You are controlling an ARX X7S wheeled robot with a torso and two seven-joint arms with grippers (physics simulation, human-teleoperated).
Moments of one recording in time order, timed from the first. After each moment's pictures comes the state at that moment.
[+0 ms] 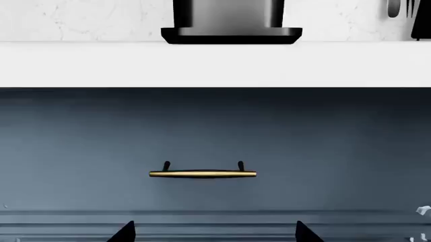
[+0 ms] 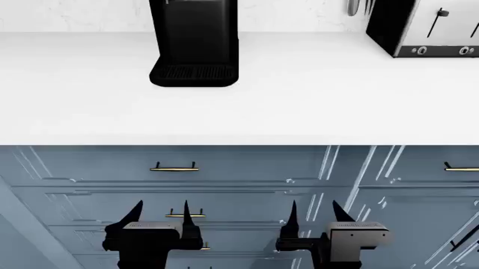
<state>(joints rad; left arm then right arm) 0.00 0.00 0.00 0.00 0.00 0.00 0.00 0.00 0.00 0.00 0.00 0.00 0.00 0.00</state>
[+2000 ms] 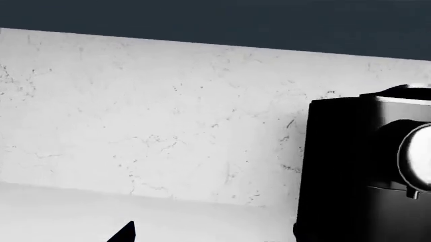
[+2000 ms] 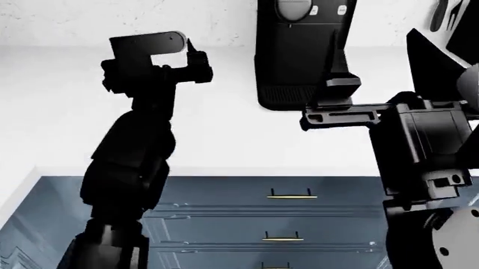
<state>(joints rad) -0.93 -0.05 0.19 -0.18 -0.24 -0.42 -0.29 0.73 0.30 0.04 -0.99 0.85 1.09 0.59</state>
